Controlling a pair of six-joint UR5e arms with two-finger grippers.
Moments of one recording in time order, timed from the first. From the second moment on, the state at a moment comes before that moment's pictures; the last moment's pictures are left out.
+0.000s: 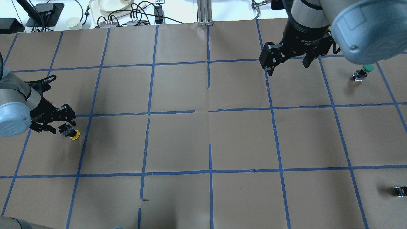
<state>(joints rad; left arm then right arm) -1.00 -1.81 -2.01 -0.95 1.60 0.17 1.66 -1.54 1.55 -1.61 -1.61 -0.08</state>
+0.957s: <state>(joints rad) -1.01 -1.78 -1.91 -1.03 1.46 0.18 1.66 -1.54 1.54 -1.61 -1.60 -0.08</state>
